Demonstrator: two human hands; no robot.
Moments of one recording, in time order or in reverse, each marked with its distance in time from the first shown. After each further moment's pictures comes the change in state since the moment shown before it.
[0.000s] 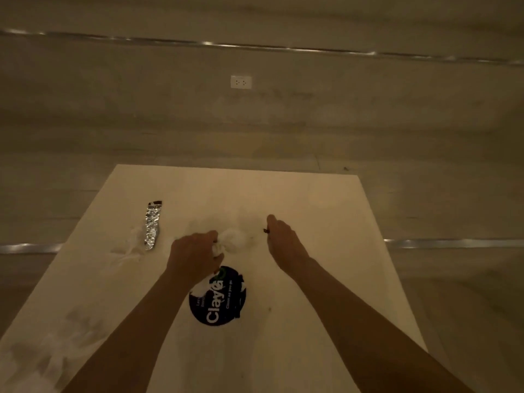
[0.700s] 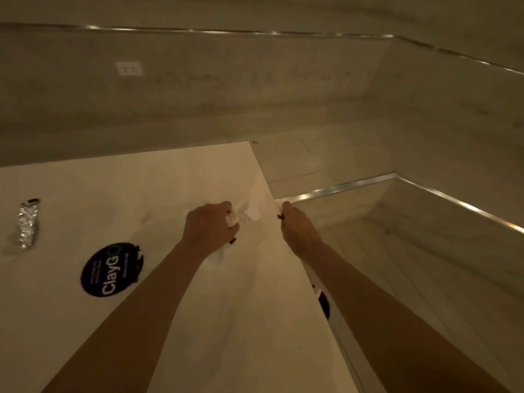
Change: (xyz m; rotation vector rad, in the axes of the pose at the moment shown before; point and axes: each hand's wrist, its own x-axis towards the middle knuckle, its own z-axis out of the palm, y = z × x) left_hand -0.025 0.244 0.000 -0.201 -0.076 0.238; right_hand -0.193 0.159 -0.110 -0.006 0.239 0.304
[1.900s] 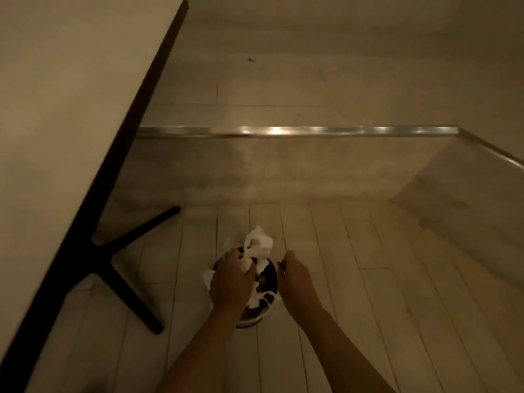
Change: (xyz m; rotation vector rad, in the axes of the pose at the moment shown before) left_hand -0.064 0.227 0.504 -0.467 0.055 -0.695; right_hand -0.060 0.437 0.198 0.256 -0.302 0.110
